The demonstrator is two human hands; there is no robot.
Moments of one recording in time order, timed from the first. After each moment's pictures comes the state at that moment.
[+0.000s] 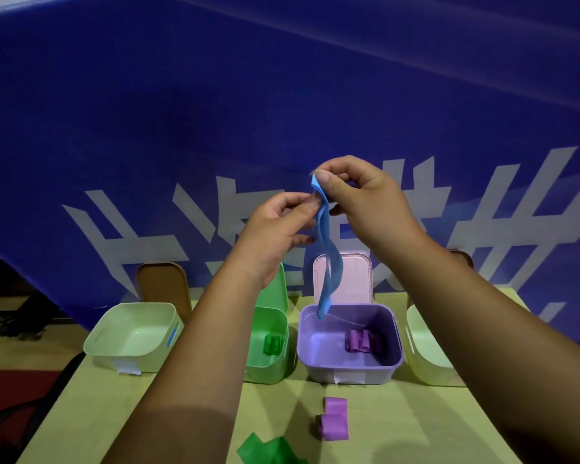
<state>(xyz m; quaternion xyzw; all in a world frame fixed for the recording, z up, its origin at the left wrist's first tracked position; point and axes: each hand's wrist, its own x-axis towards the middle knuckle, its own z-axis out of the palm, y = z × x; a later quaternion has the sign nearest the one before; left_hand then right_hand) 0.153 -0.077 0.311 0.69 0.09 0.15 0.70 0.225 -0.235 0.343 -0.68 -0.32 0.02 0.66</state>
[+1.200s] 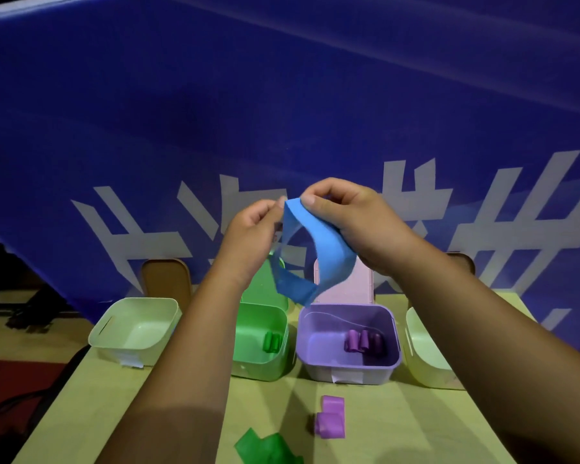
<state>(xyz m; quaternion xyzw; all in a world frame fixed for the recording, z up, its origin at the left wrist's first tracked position) 0.135 -0.060 0.304 0.76 0.16 0.22 0.59 0.217 -0.237 0.333 -0.63 -0.31 0.19 0.68</state>
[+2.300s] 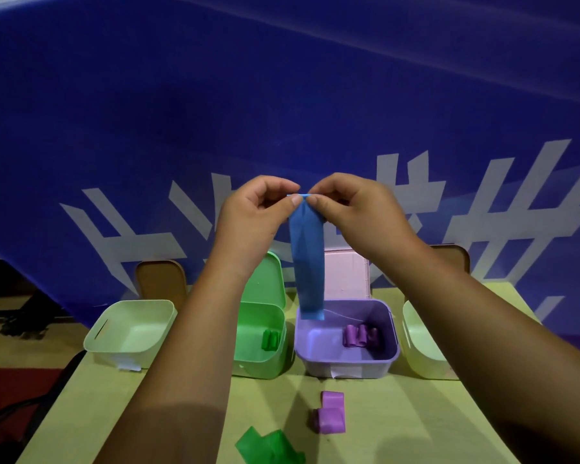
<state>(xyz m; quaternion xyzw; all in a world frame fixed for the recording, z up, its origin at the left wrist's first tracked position) 0.138 -0.071 0.323 0.79 0.07 0.30 0.53 0.231 -0.244 0.319 -0.76 -0.37 -0.05 0.53</state>
